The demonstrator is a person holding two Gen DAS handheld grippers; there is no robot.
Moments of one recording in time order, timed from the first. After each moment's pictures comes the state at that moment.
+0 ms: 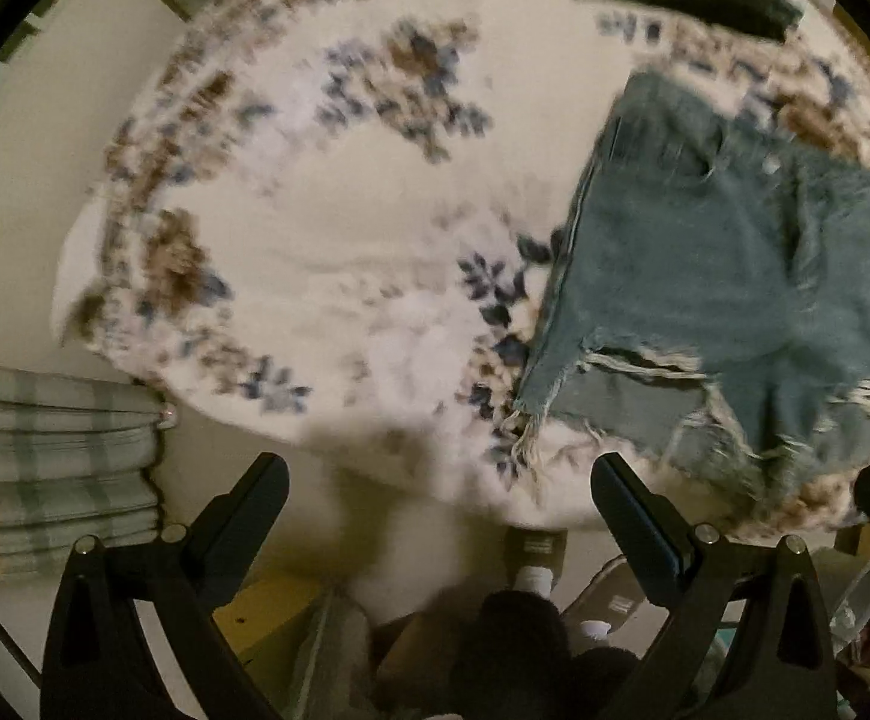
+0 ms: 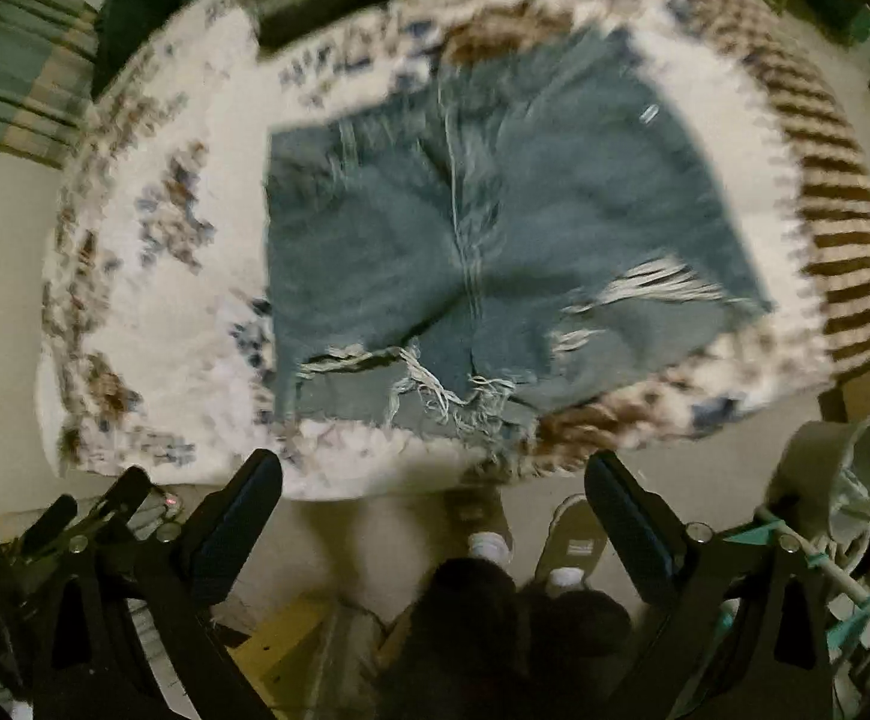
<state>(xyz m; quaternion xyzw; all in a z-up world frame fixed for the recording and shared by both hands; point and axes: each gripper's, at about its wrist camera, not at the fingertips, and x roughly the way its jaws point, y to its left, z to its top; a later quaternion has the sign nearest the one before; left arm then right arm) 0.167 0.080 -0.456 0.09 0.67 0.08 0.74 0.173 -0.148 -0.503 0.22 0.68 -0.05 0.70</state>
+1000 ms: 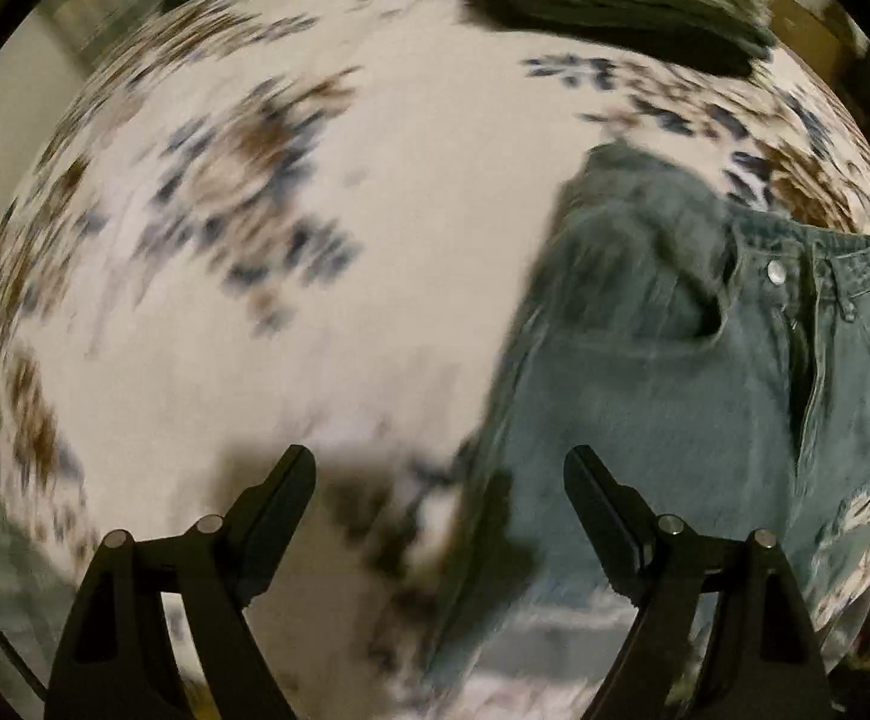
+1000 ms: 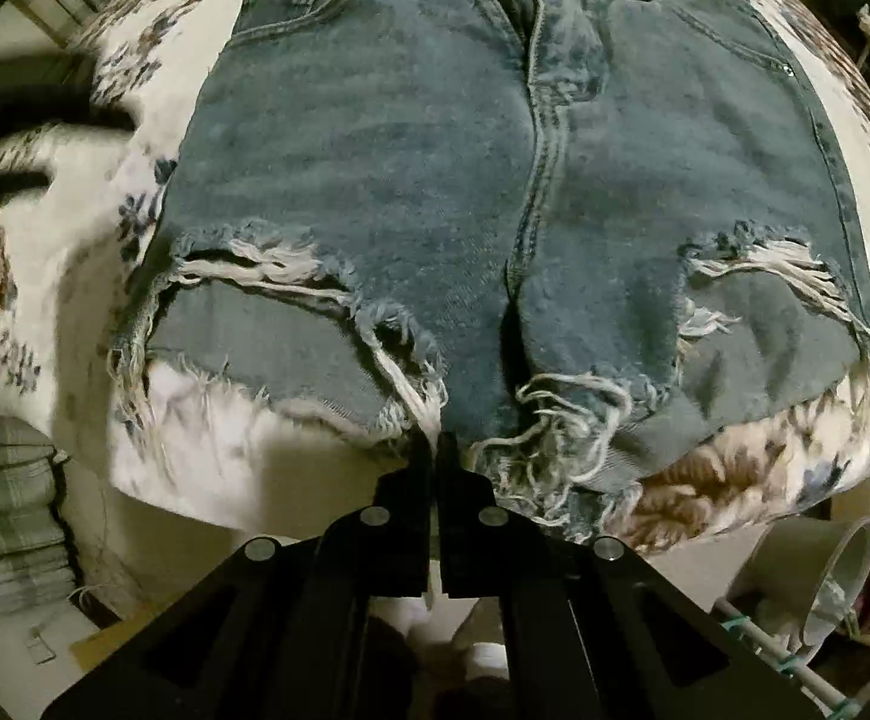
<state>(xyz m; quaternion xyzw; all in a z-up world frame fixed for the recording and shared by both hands) 0.302 0.043 -0.516 0.08 0.61 -0.04 0.79 0.189 -0.066 -0.688 0.09 0.67 -0.02 0.74</state>
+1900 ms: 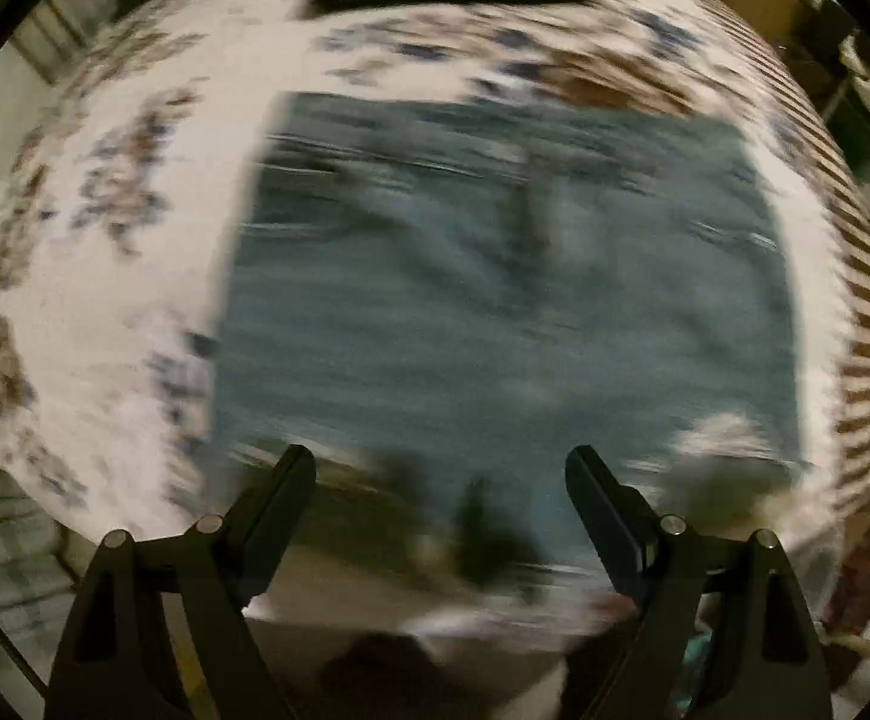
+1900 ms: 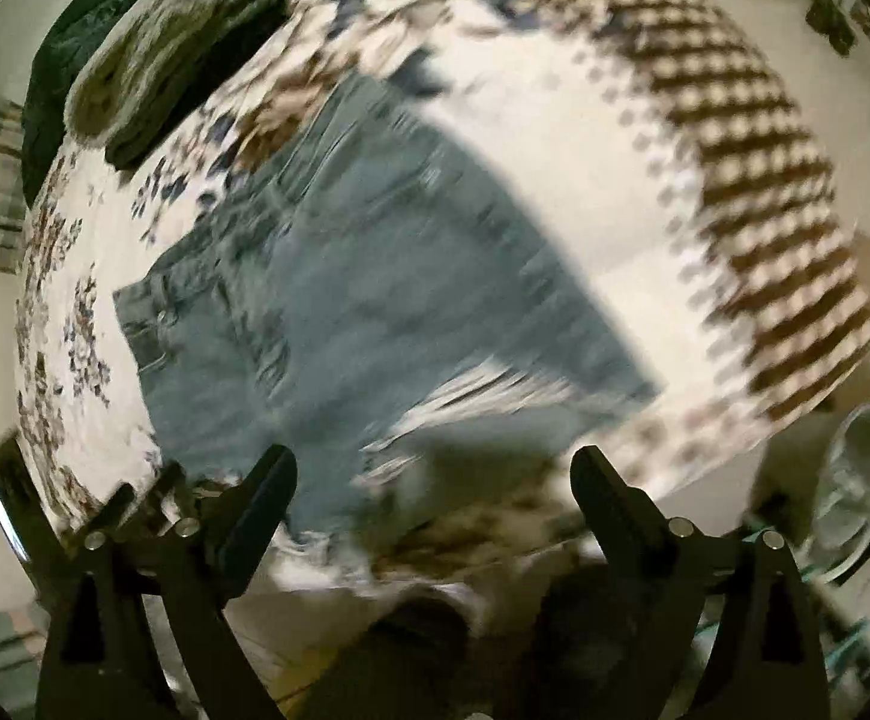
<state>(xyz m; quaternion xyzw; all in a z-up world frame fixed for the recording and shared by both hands) 0.203 -0.118 -0.488 0.06 0.64 -0.07 0.76 0.226 -0.355 -0.581 0.28 0.66 -0.11 0.69</state>
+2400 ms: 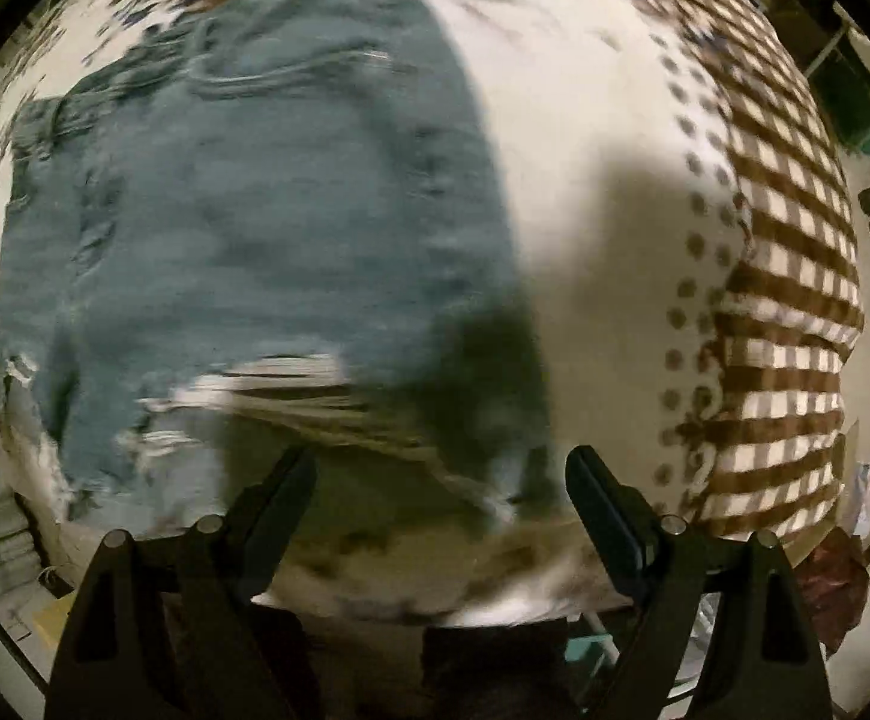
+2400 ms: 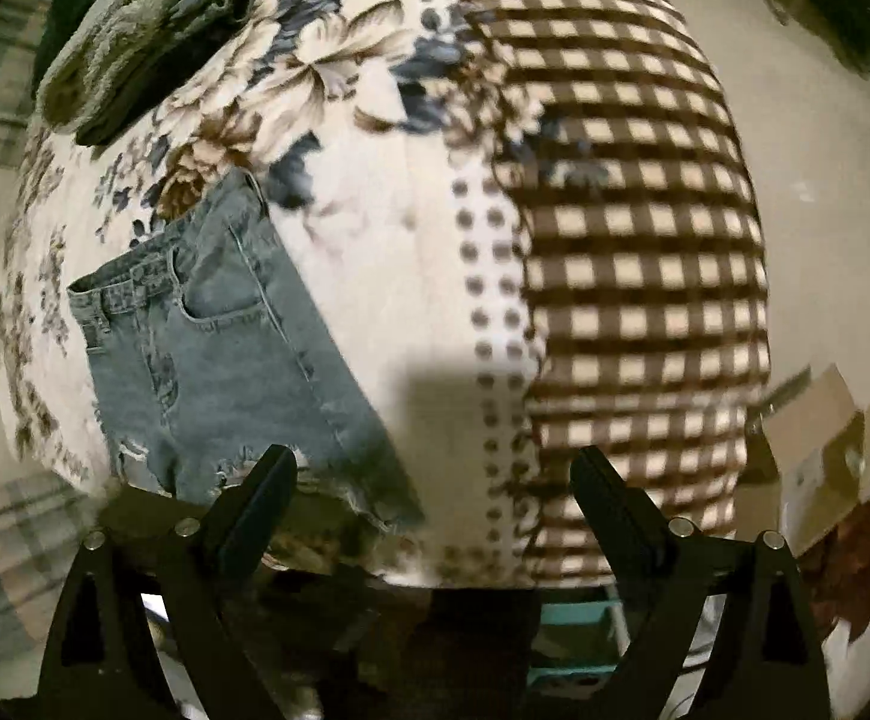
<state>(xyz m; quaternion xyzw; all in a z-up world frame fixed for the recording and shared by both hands) 0.160 -0.360 -0.550 0.05 0.69 -0.05 0.72 0.285 -0.544 -0.573 0.18 0.73 -0.02 0.66</state>
